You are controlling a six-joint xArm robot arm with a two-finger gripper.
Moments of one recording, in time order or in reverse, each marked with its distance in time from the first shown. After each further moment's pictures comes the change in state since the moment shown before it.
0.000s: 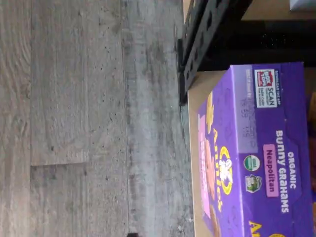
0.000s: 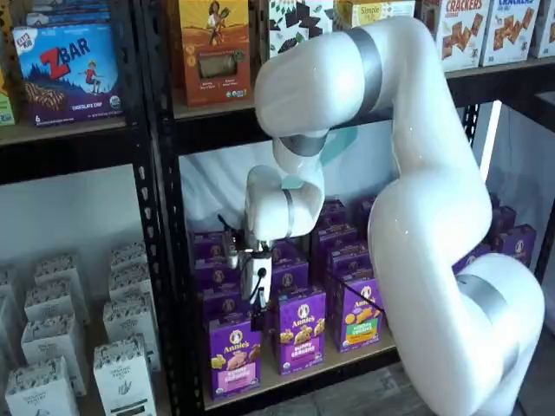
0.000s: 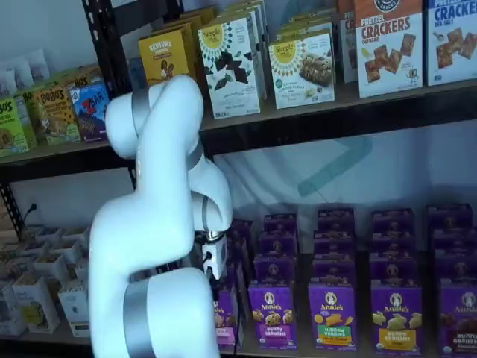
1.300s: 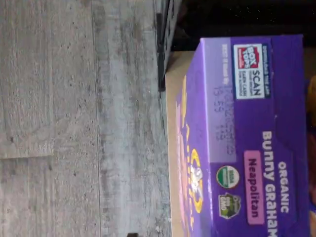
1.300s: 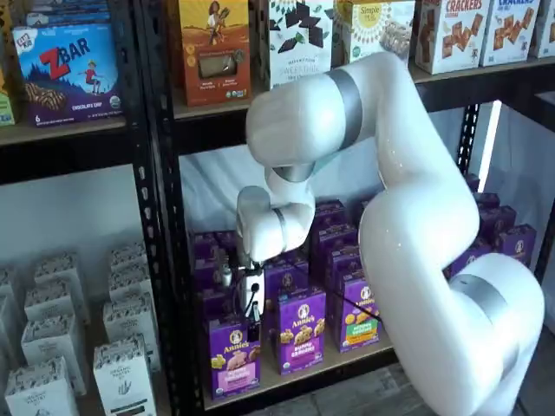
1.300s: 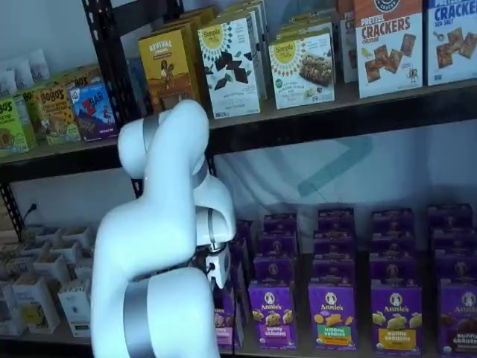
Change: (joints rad) arm 0.000 0.195 -0.187 -0.156 -0.018 0.141
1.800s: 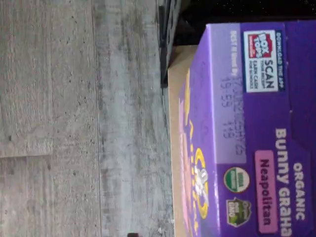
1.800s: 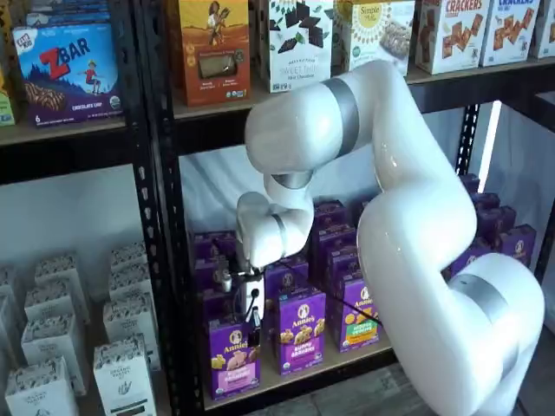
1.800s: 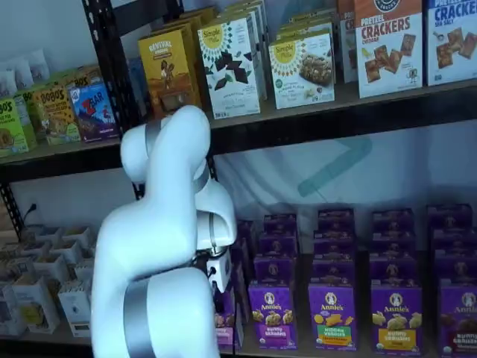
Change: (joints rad) arm -0.001 0.042 -0.036 0.000 0.006 -0.001
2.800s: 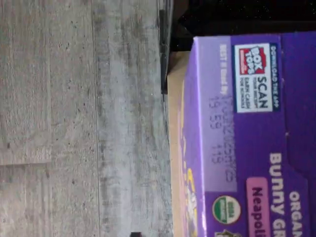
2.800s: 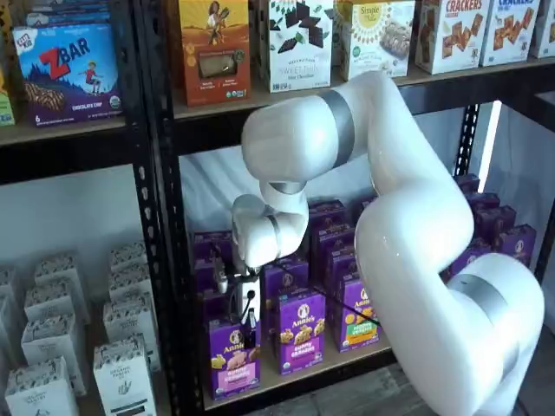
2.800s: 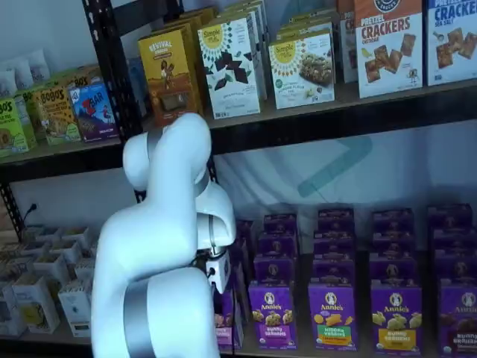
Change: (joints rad) arm 0.008 0.055 -0.086 0.012 0.056 -0.001
